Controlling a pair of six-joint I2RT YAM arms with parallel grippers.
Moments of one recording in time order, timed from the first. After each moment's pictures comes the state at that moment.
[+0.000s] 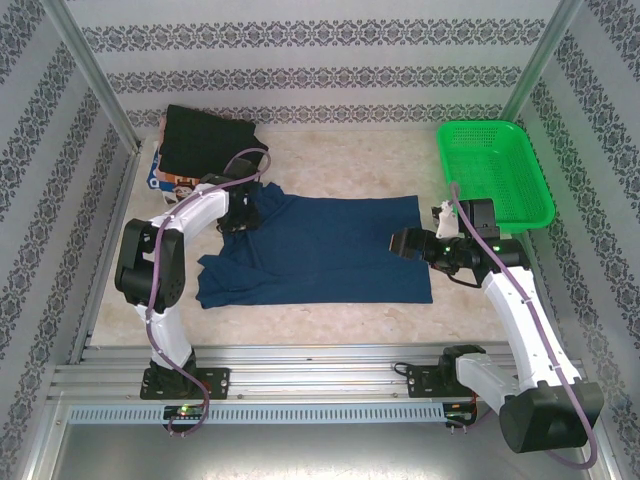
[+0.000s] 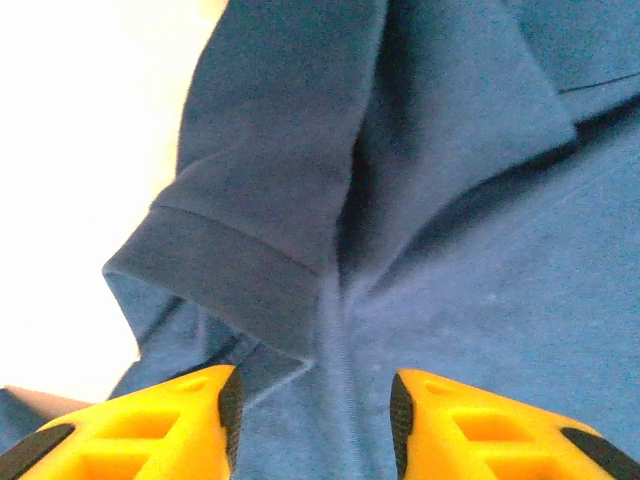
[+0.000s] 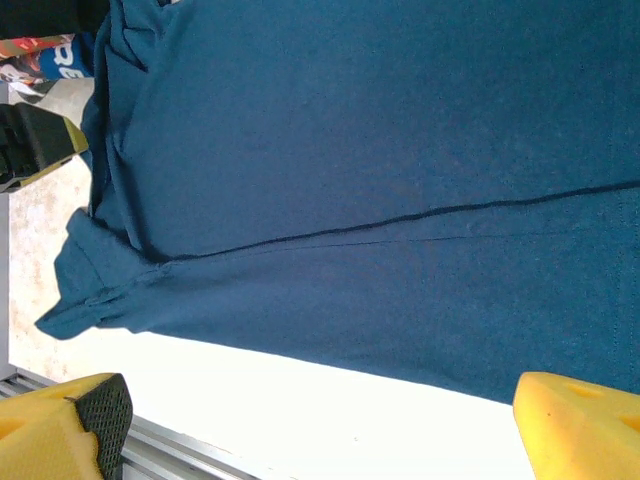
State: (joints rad) left arm -0.25 1.87 1.39 -0.83 -0.09 -0.48; right arm 0.06 1.00 0.92 -0.90 -0.50 0.38
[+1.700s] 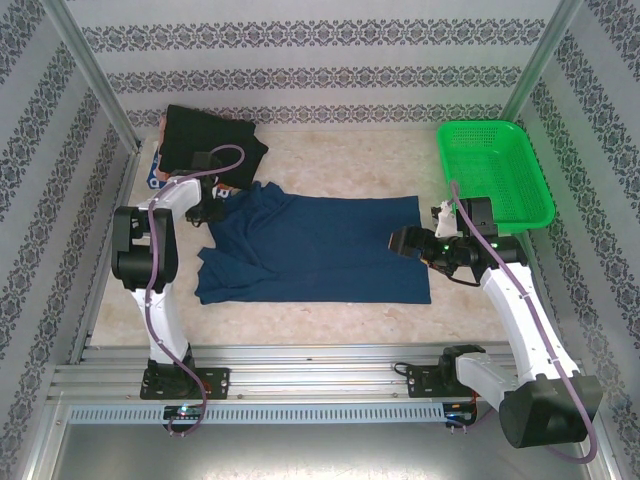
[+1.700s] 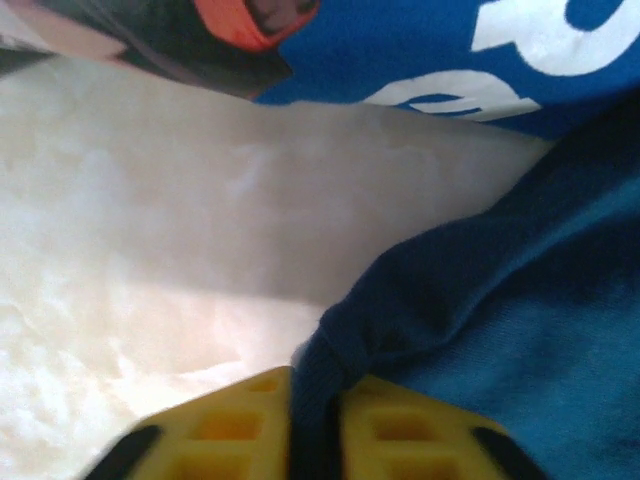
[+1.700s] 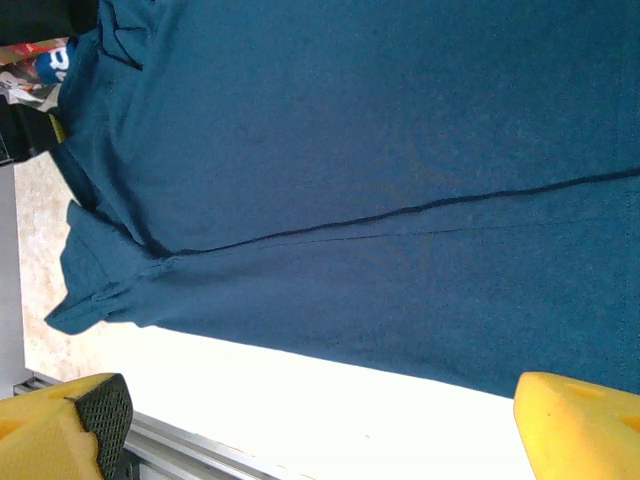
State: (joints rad) left arm 0.00 2.01 1.46 -0.74 -0.18 -0.07; right arm 0.06 1.03 0.92 -0.89 -0.52 0.42
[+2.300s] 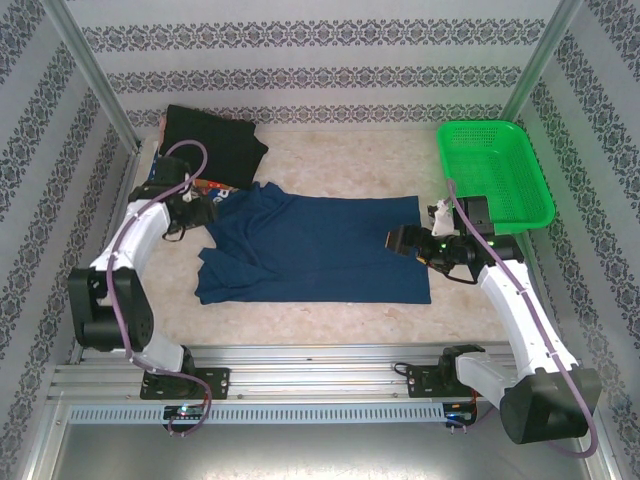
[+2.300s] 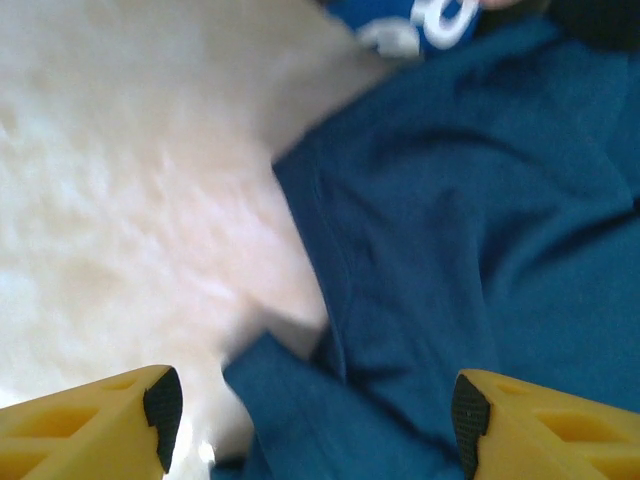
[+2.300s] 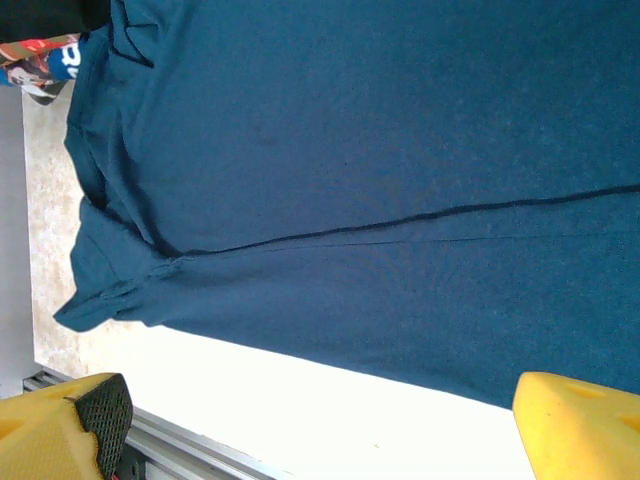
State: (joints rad) left arm 0.06 1.52 1.18 -0.79 0.05 -0.32; right arm 0.08 1.05 0.91 -0.85 -0.54 0.42
